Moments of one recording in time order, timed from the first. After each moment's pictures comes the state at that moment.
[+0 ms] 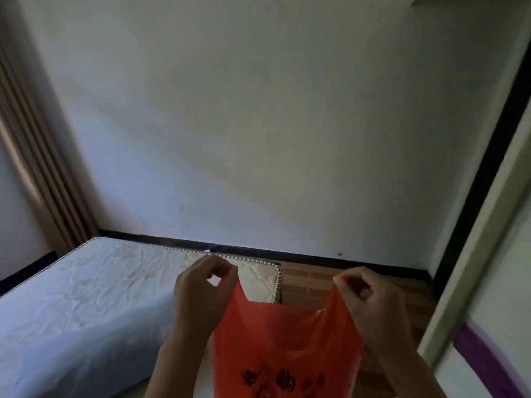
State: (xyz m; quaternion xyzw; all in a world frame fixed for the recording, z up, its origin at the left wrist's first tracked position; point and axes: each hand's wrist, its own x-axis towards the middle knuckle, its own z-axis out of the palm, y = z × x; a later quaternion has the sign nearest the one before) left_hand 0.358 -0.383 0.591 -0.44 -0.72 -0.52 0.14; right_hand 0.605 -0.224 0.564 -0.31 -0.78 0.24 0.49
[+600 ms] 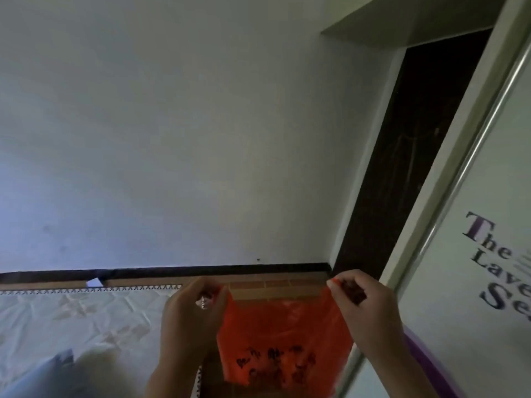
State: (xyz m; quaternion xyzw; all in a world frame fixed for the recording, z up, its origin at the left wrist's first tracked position) left_hand 0.262 -0.247 0.563 -0.52 -0.62 -0.58 -0.02; right_hand 0.545 -0.183 0.609 -0.45 -0.73 0.11 0.50
